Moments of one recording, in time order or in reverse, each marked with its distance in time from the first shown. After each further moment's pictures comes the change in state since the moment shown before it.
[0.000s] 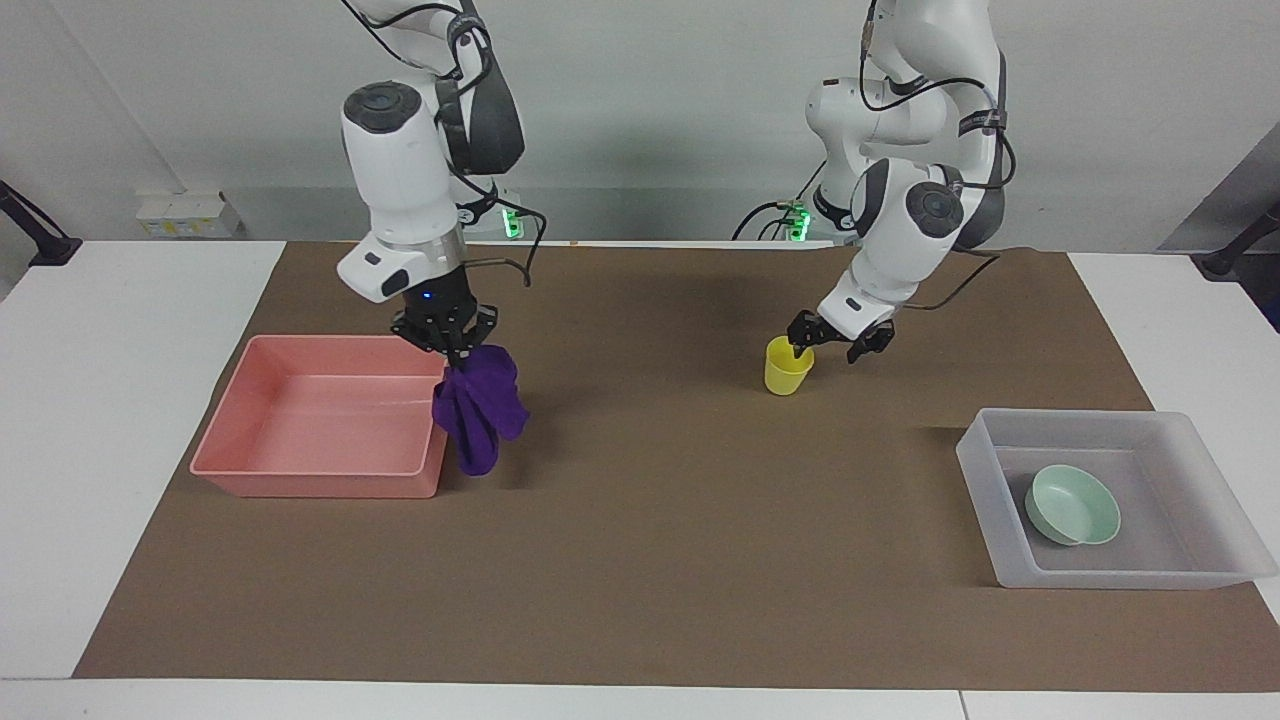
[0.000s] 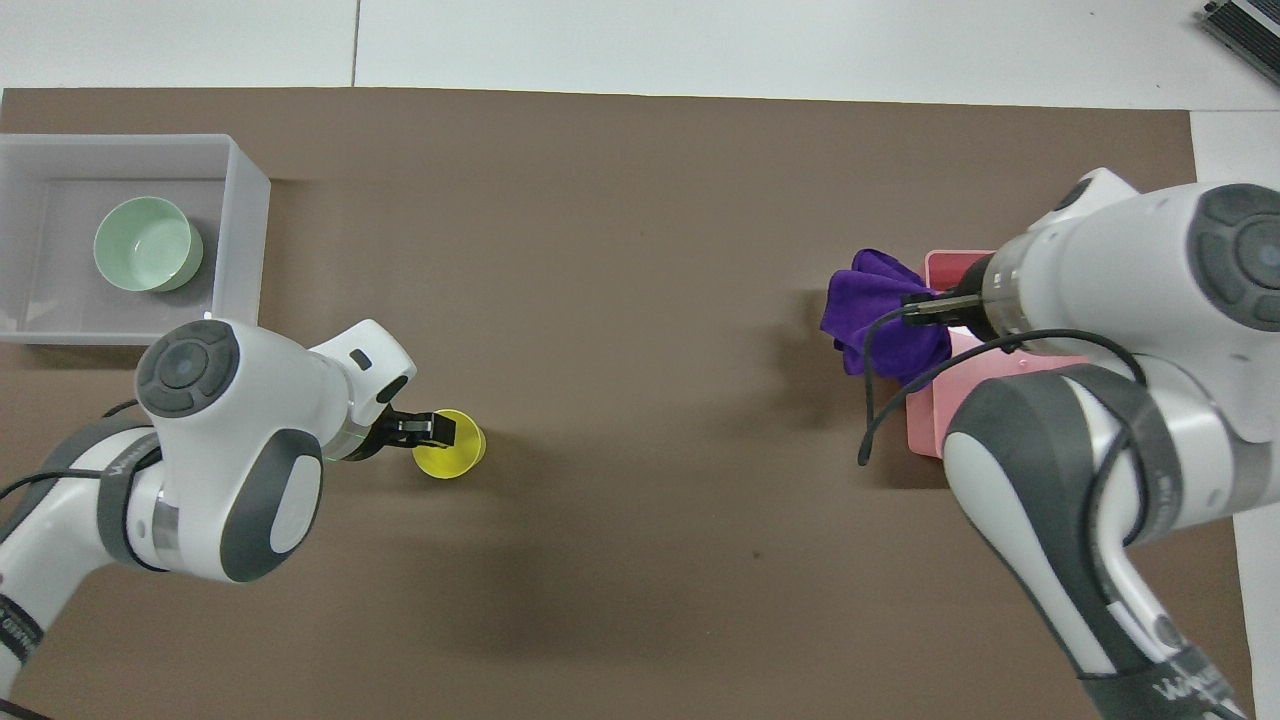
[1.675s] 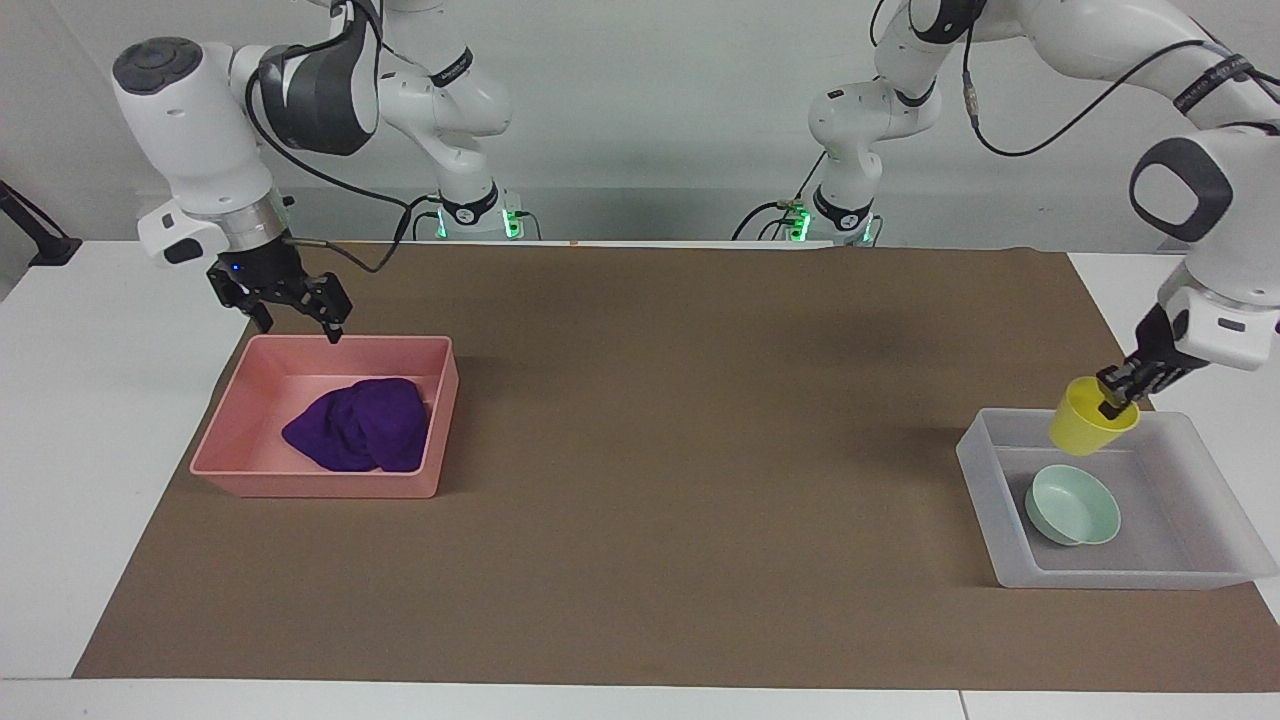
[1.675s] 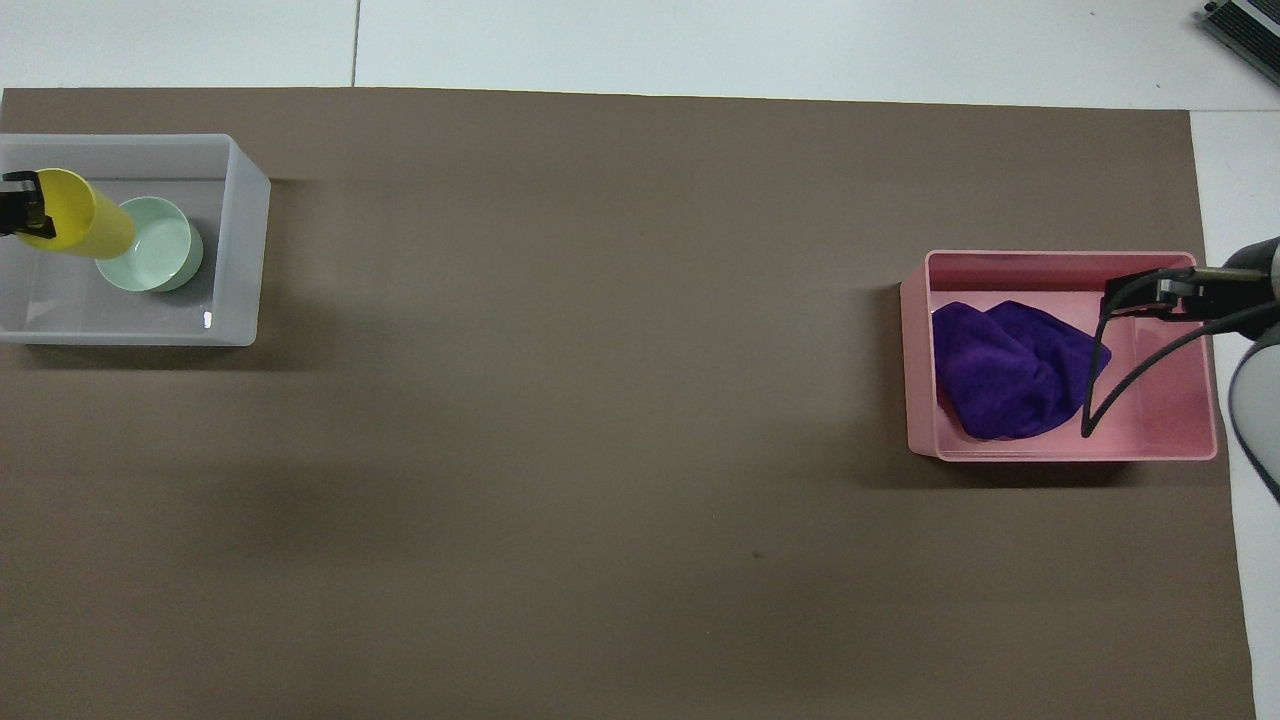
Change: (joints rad) left arm 0.513 0.356 0.042 0.812 0.182 -0.266 0.151; right arm -0.261 -0.007 0.006 0.135 0.000 -0.229 -0.078
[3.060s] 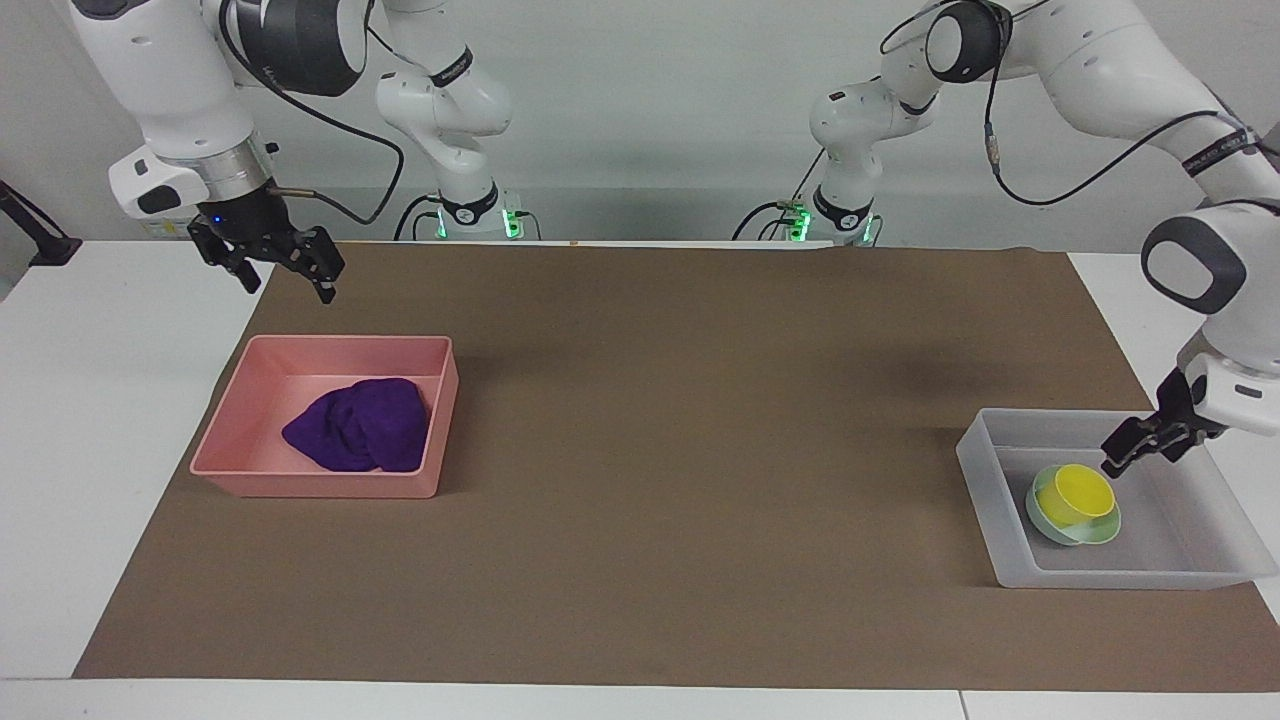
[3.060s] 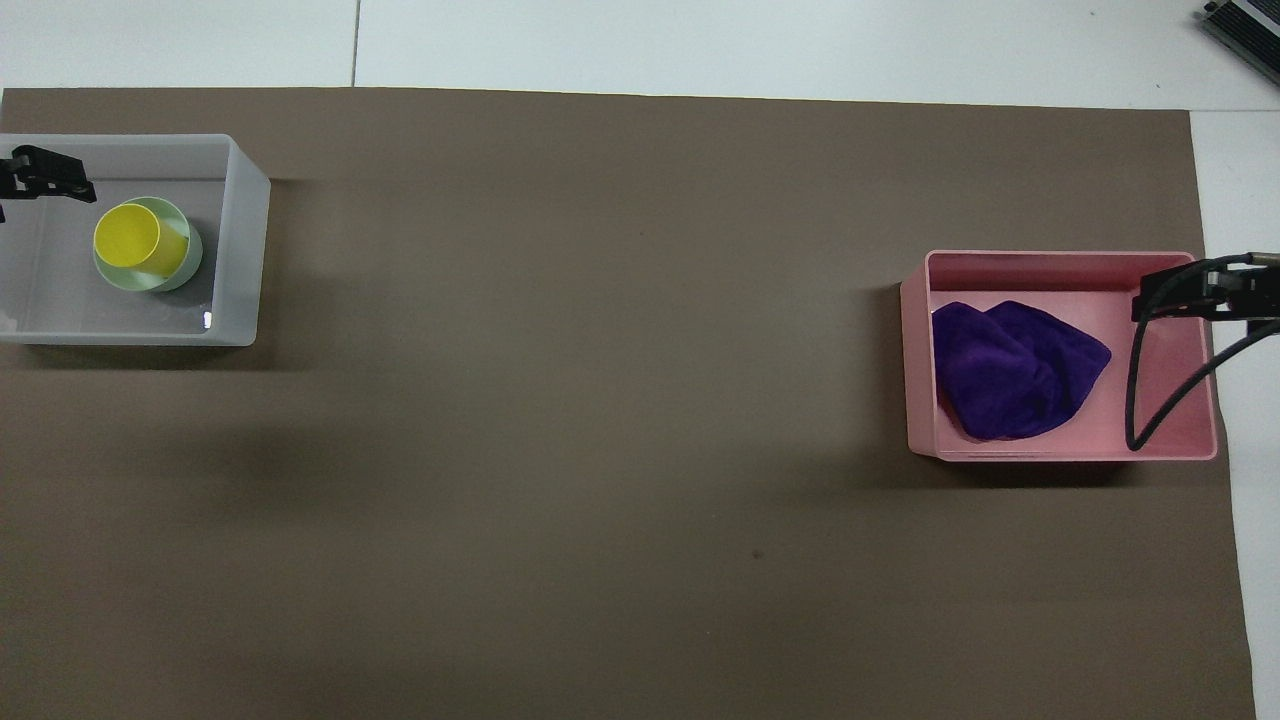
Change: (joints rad) left arm -0.001 0.030 -0.025 0.053 0.000 0.003 0.023; right arm 0.006 0.001 0.008 0.103 0.002 -0.139 0.019
